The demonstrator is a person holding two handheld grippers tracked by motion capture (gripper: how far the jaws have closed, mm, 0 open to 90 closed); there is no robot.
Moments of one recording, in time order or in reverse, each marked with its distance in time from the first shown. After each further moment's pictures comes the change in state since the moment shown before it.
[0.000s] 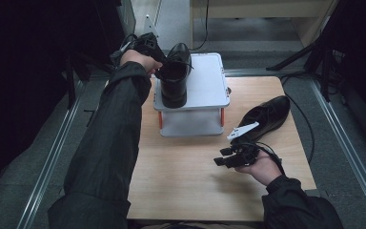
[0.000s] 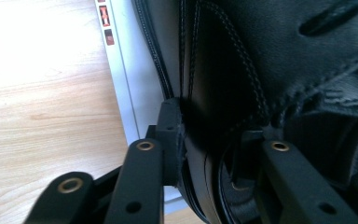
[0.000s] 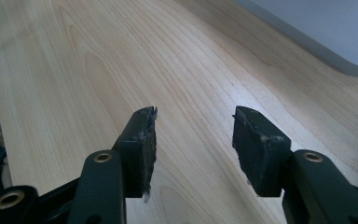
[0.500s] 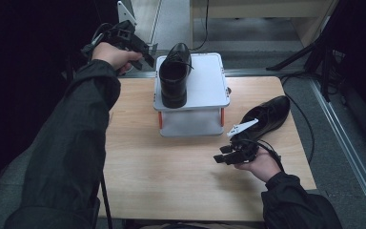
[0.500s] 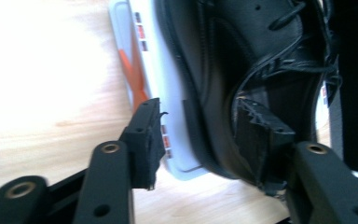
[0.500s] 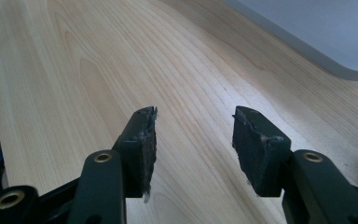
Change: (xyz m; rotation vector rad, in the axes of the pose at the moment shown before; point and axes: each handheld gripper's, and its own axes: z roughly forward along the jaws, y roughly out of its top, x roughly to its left) left arm 0.040 -0.024 -0.057 -0.107 -0.047 0.063; right arm -0.008 0.005 0.002 0.004 0.007 0.023
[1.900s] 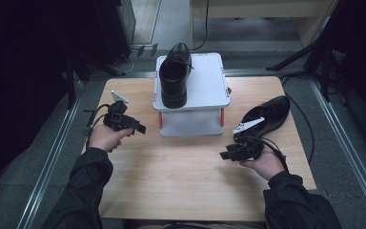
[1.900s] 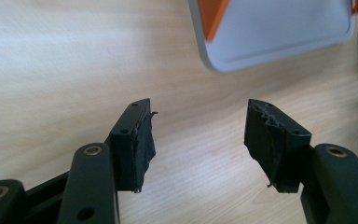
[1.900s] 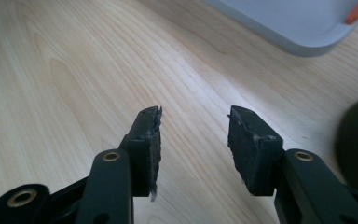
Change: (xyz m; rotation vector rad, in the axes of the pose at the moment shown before) left arm 0.099 -0.153 0.149 0.034 -0.095 0.004; right arm -0.017 -0.006 -0.007 0.010 -0.061 0.070
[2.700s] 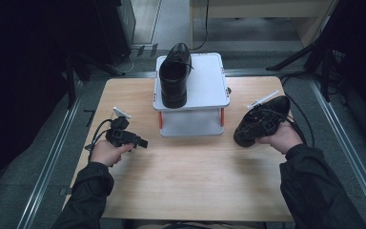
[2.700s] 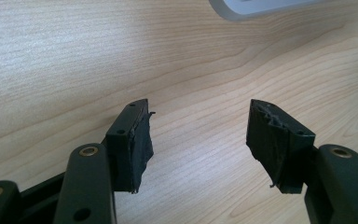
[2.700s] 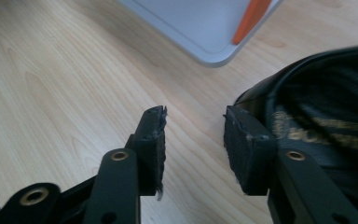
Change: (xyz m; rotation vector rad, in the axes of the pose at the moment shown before) left arm 0.016 -0.032 0.025 0.021 -0.043 0.044; right arm -0.046 0.047 -0.053 0.111 -0.062 0.053
